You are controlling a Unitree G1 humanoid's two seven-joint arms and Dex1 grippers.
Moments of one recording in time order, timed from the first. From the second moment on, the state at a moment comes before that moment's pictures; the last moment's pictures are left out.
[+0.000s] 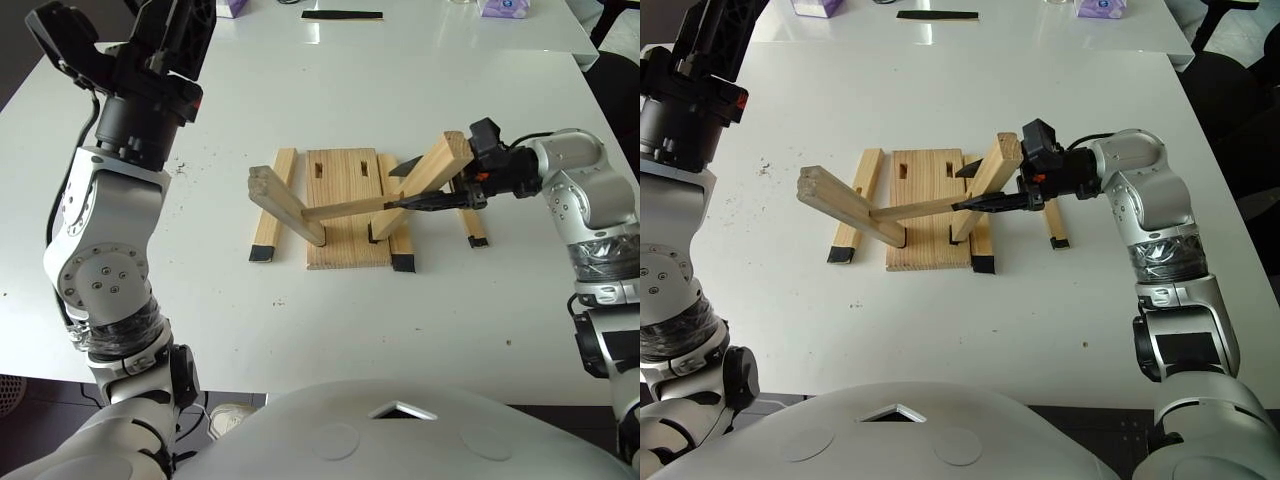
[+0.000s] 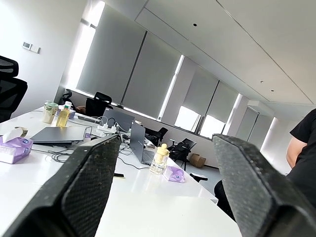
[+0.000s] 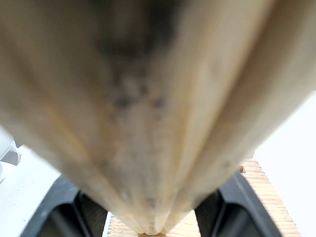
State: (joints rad) left arm -0.29 0.39 0.32 -0.58 -1.11 0.52 0.02; right arm -0.52 -0.63 0.19 0.11 0.52 0.23 1.44
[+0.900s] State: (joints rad) left arm -0.36 0.44 -0.09 -0.83 -1.02 0.90 0.25; right arm -0.46 -0.59 0.21 -0.01 0.47 0.29 1.23
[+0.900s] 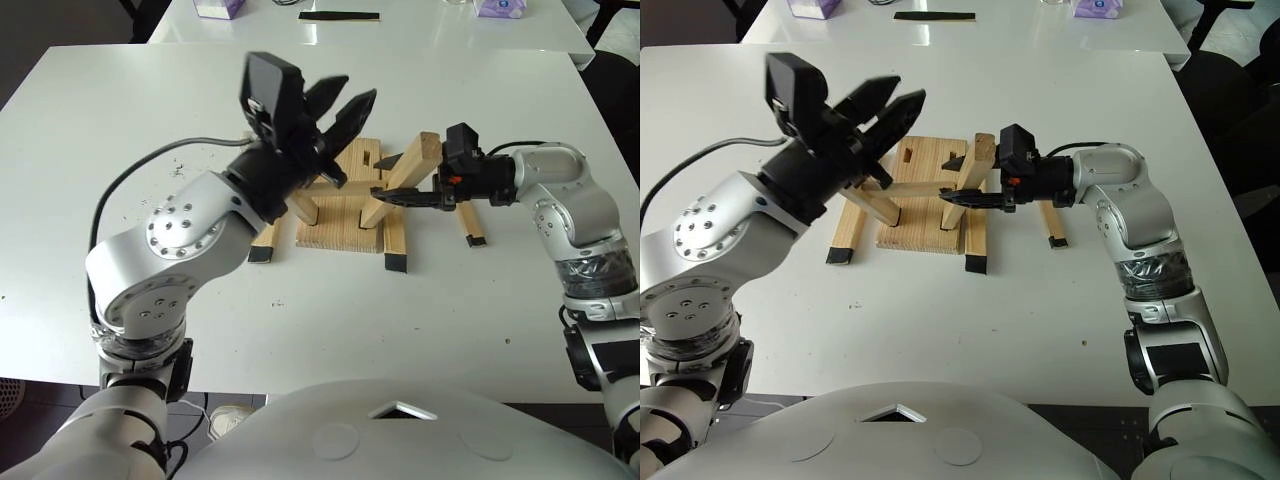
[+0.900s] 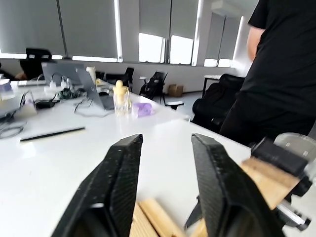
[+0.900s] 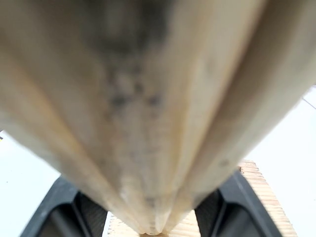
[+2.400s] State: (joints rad) left arm -0.62 0.46 0.50 -0.54 -1.07 0.72 0.18; right arm -0.50 -0.58 0.23 0.01 0.47 0.36 1.20
